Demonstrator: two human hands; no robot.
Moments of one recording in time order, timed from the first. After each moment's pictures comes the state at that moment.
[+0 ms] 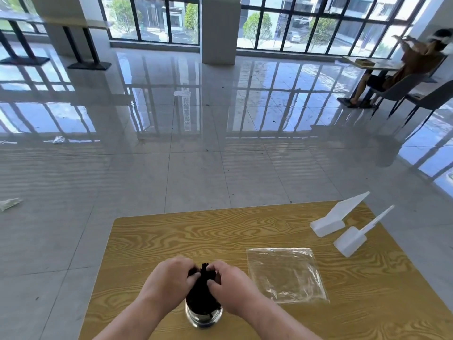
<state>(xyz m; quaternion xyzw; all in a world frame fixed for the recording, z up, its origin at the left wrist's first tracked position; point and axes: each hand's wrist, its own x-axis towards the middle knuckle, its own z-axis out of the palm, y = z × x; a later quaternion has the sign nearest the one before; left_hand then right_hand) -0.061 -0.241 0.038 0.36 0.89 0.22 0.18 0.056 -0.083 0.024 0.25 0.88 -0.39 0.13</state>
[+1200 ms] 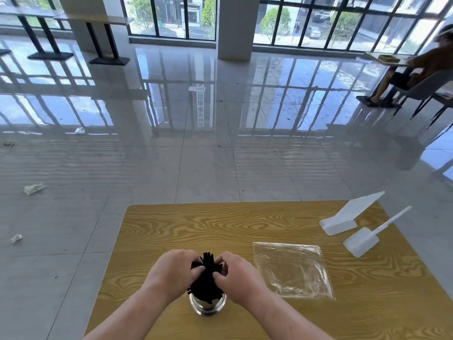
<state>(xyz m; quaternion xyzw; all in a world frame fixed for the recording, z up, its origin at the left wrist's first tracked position) -0.049 -0.248 0.042 0.31 0.92 0.16 0.19 0.066 -0.081 0.019 0.22 0.90 -0.36 0.10</state>
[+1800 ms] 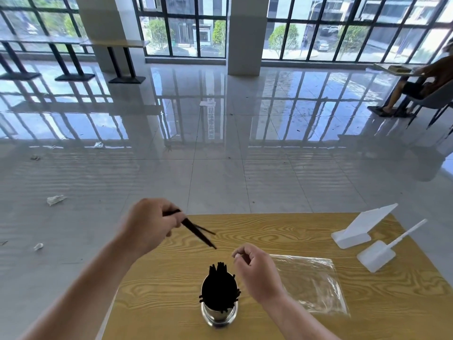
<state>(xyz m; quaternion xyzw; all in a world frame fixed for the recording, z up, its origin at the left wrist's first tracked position) -0.110 -0.279 0.187 0.22 0.90 0.37 0.09 0.065 -0.075 0.064 0.26 0.82 -0.51 -0.08</state>
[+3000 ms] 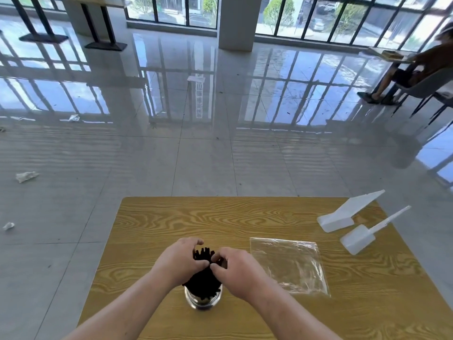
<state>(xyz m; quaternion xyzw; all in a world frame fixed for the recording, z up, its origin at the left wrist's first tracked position) -0.065 -0.223 0.012 0.26 0.90 0.20 0.28 0.064 -0.073 0.043 0.21 0.89 -0.38 0.12</state>
